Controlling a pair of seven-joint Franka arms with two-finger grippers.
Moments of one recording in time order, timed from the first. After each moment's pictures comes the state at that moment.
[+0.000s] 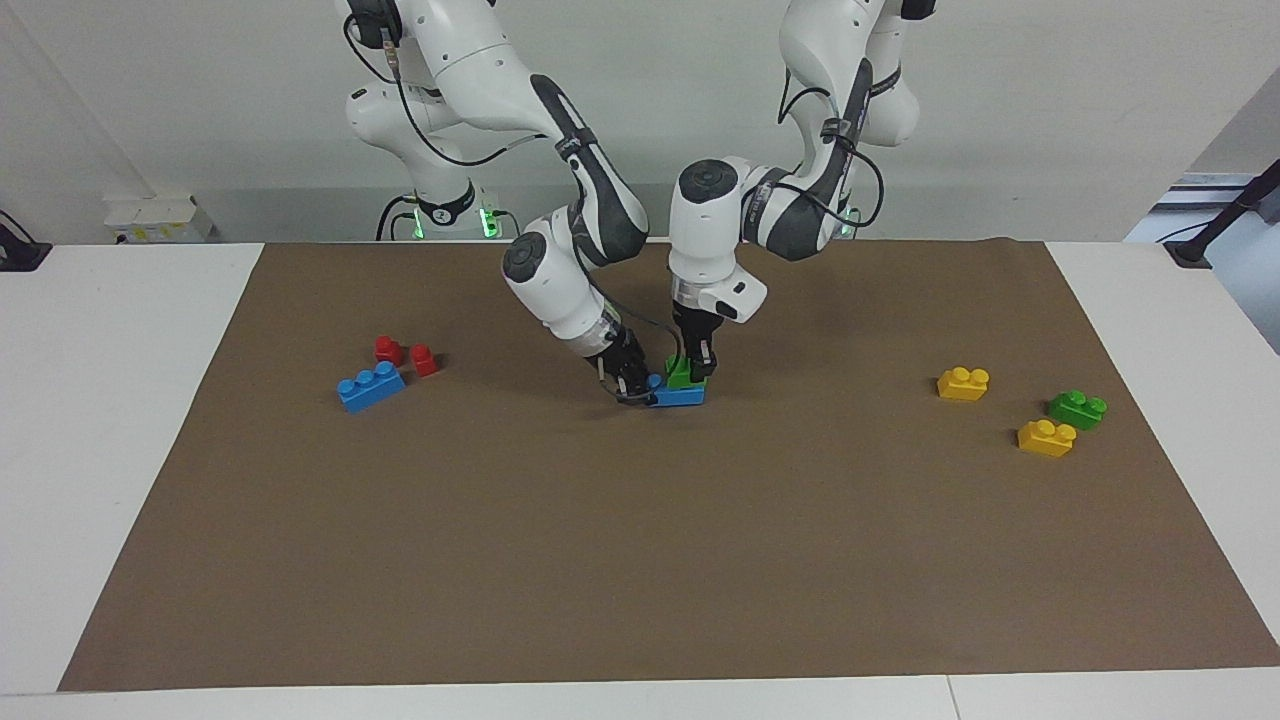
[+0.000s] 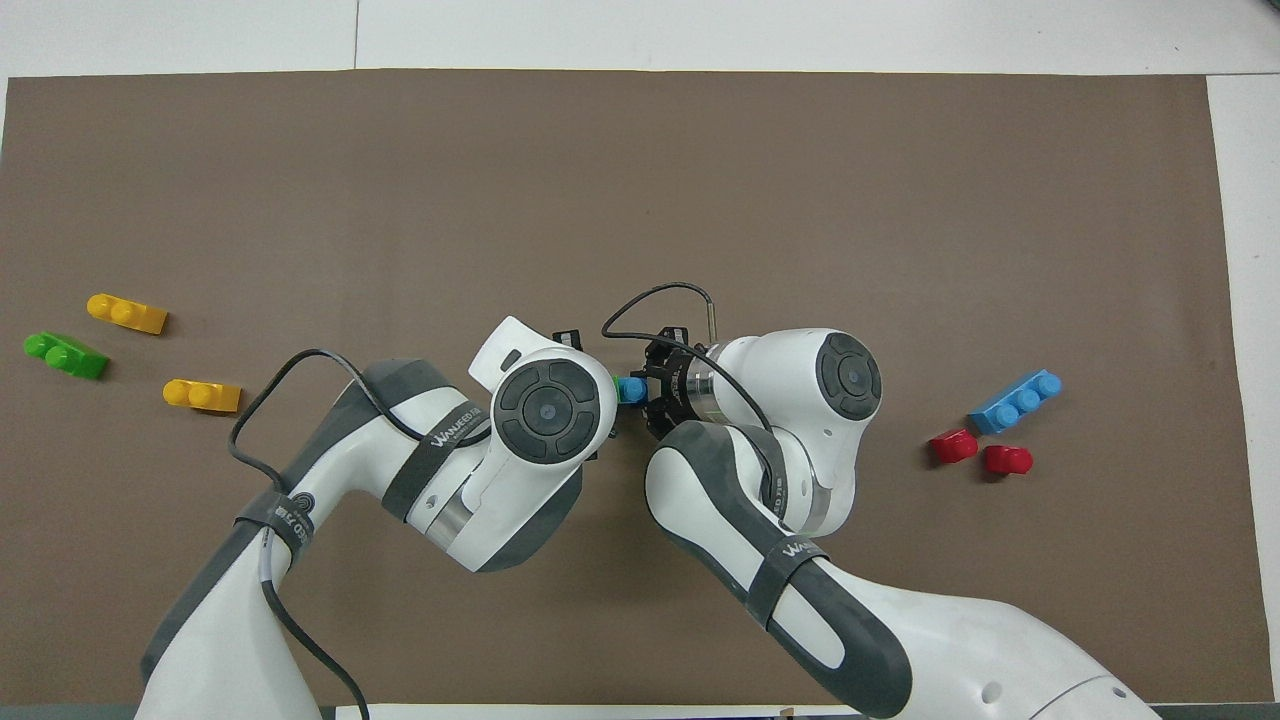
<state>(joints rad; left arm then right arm) -0.61 0.12 -0.04 -2.01 0.13 2.21 -2.33 0.52 0.34 0.07 -2.06 0.76 2.62 1.52</state>
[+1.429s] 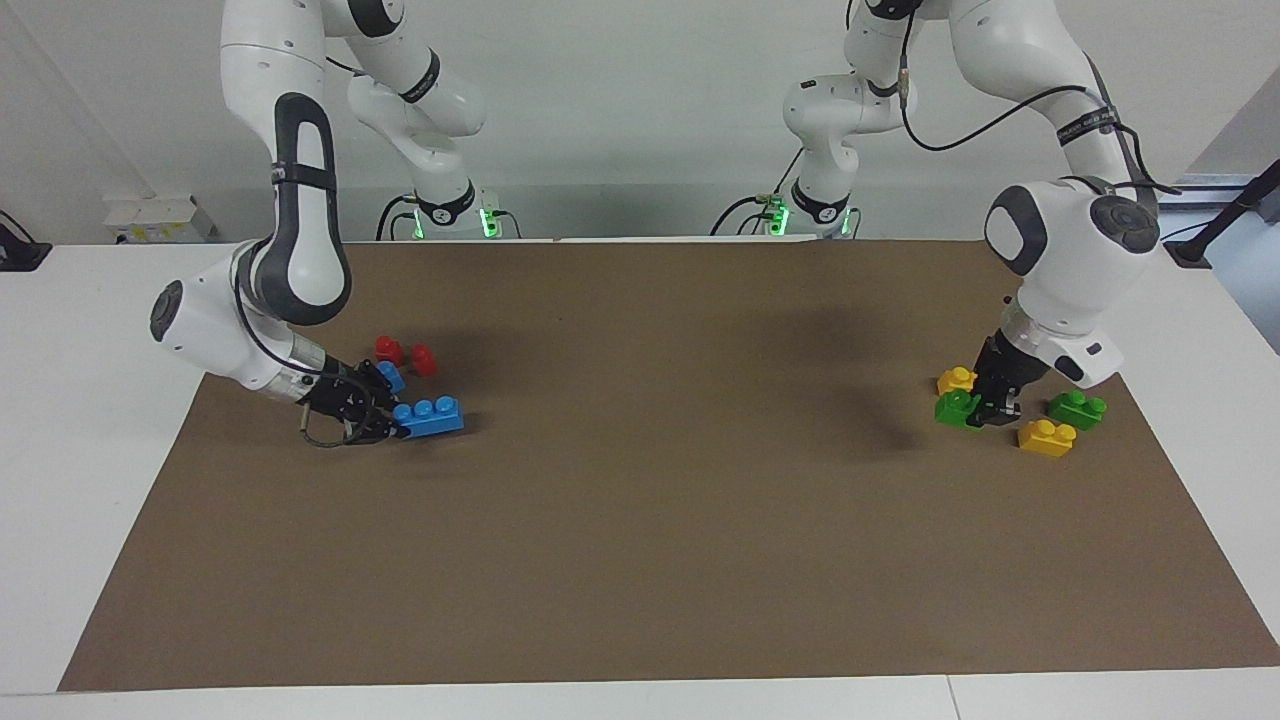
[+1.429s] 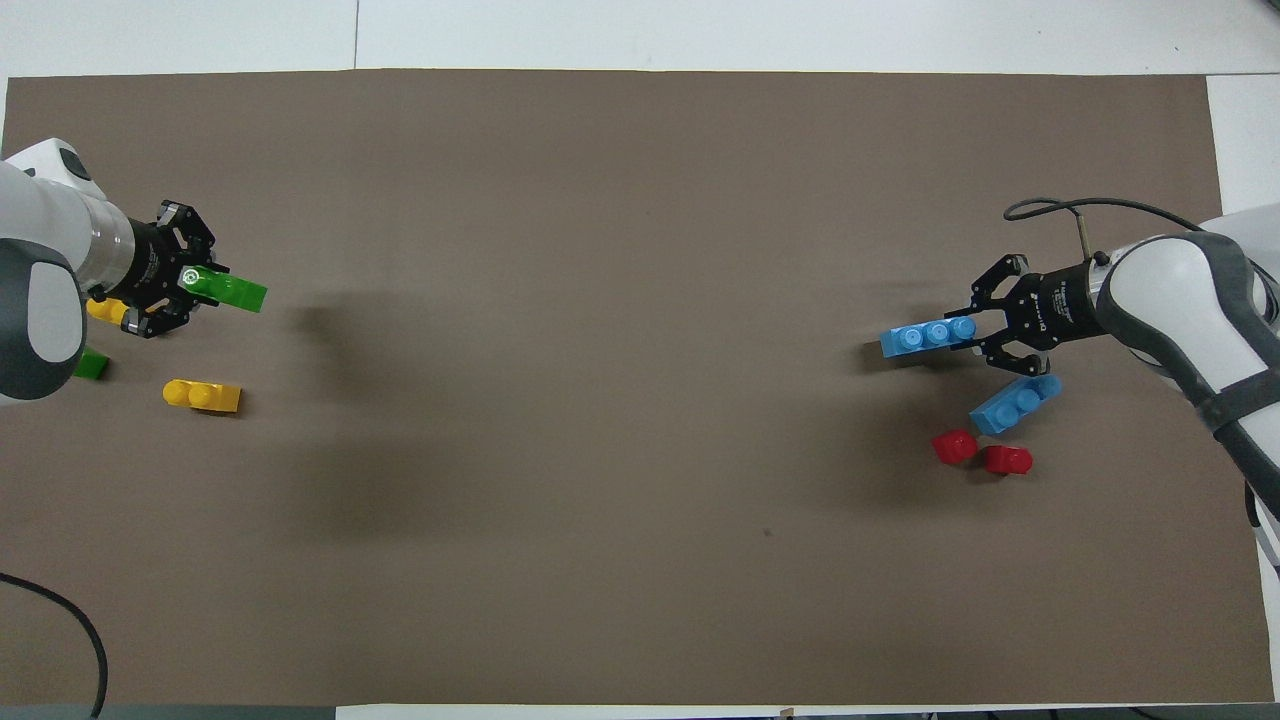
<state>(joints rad) 0.05 0.24 -0.02 -1.83 -0.01 2.14 -1.15 -0.19 0.31 0.04 -1.97 0.56 2.07 0.97</state>
